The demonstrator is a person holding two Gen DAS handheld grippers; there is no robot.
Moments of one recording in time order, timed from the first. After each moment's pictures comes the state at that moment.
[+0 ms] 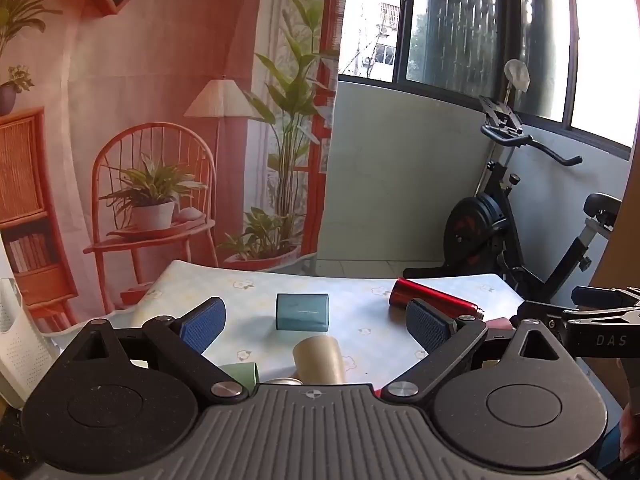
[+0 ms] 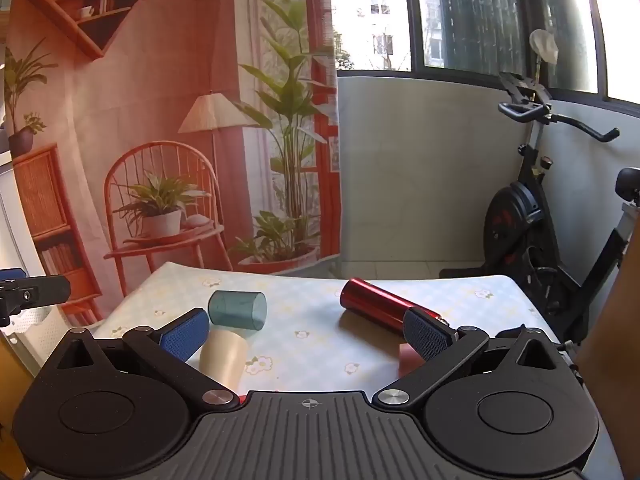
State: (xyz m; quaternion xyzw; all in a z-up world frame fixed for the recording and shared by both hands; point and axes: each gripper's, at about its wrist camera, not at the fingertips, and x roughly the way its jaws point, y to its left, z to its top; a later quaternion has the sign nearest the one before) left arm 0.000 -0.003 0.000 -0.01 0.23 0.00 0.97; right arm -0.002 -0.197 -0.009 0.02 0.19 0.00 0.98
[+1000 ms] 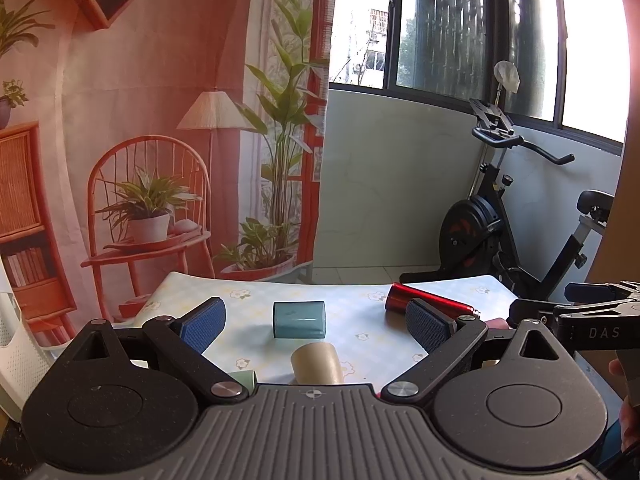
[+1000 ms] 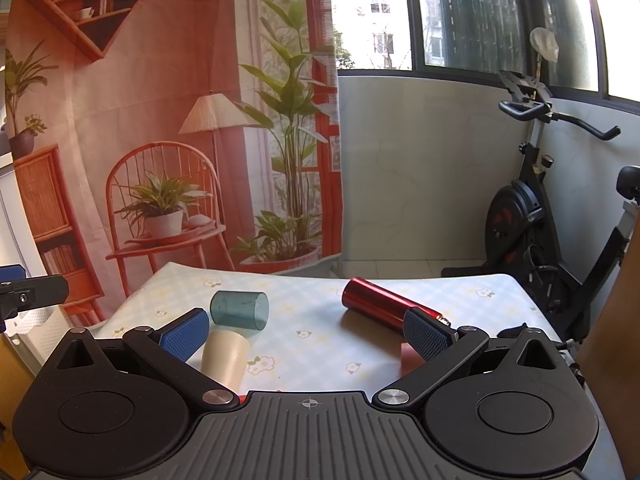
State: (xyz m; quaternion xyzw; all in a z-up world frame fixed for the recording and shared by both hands) left arm -0.003 0.001 0.005 -0.01 0.21 -0.01 0.98; right arm -0.003 -0.194 -0.009 0.02 0.19 -0.01 0.98
